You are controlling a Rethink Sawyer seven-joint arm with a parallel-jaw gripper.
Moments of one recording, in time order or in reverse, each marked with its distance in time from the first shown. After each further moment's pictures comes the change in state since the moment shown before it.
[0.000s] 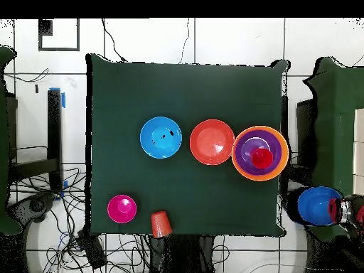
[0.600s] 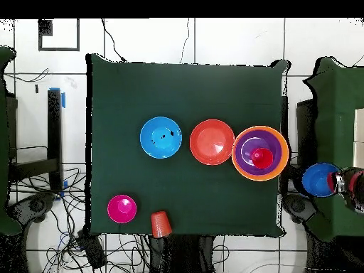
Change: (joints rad) arm 0.002 0.318 0.047 -0.185 -0.240 -0.126 0.000
